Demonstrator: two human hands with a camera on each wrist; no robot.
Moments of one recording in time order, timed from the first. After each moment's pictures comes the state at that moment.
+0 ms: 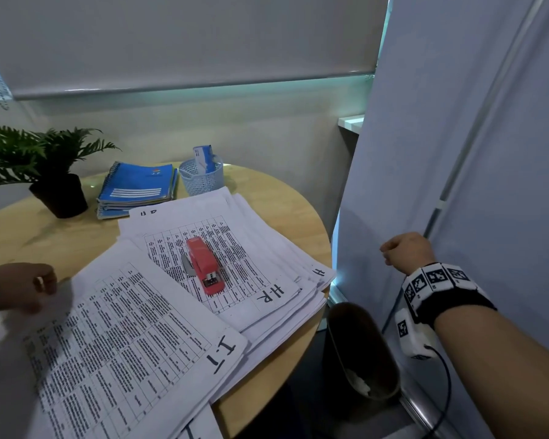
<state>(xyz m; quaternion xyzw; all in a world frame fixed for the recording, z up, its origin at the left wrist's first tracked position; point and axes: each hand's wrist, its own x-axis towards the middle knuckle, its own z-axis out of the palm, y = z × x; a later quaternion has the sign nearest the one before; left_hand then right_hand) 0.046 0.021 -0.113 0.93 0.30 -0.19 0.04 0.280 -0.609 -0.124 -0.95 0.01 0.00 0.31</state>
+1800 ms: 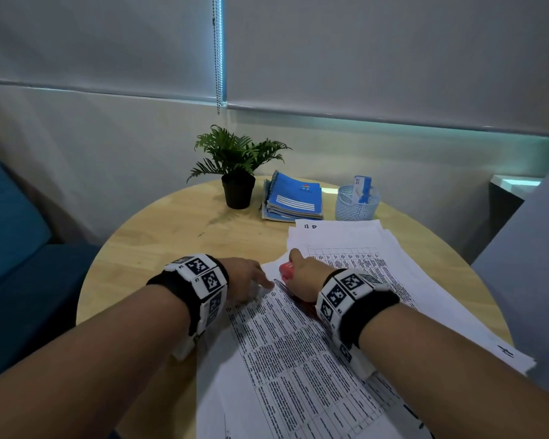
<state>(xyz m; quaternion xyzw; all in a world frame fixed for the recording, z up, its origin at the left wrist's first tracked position) 0.000 -0.094 -0.054 0.98 0.07 -0.20 0.04 0.104 -0.209 -0.071 -0.90 -0.40 0.17 0.04</state>
